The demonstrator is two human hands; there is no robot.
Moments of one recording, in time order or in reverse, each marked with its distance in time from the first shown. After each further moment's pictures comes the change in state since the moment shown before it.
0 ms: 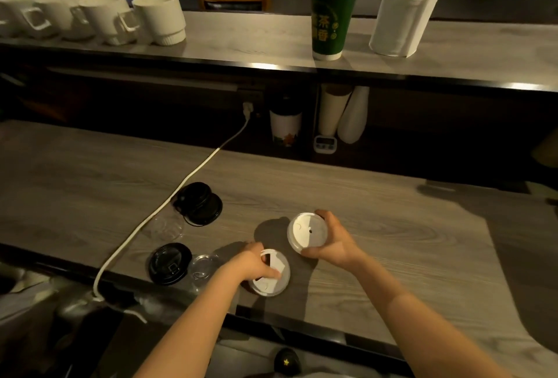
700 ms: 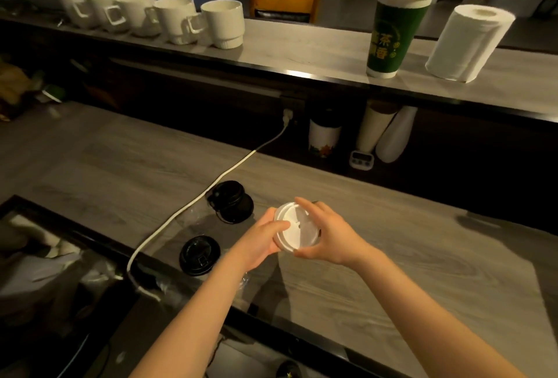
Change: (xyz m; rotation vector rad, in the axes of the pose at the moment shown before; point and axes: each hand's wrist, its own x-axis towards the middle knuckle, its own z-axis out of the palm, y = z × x) left_hand -0.051 0.002 -0.054 -1.181 0.031 0.337; right_hand 0.006 -0.088 0.016 -0.340 -0.176 -0.474
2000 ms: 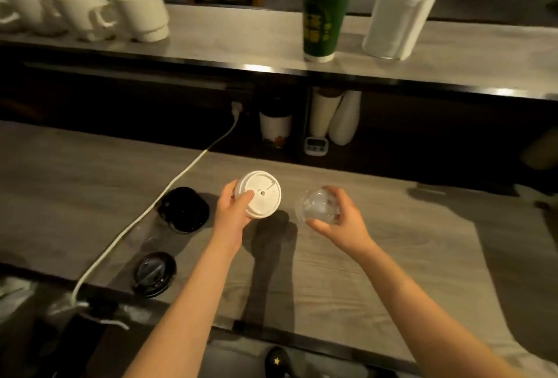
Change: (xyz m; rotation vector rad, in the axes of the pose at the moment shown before) left_hand 0.054 0.014 0.045 -0.107 0.382 0.163; right_hand -0.040 0.070 -0.033 0.316 0.474 0.368
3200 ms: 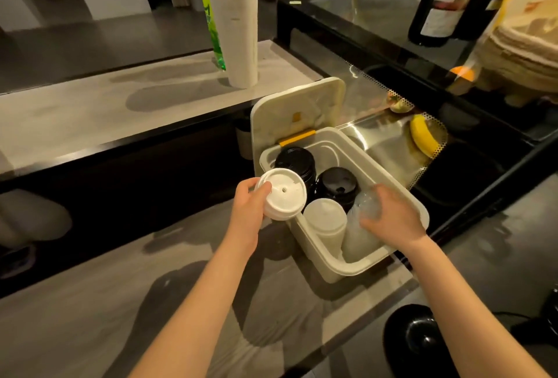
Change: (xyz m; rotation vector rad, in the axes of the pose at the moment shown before) left_hand -0.222 -0.125 0.516 0.399 -0.751 0.050; right_hand -0.198 0.221 -0.507 -0.513 0.522 0.617
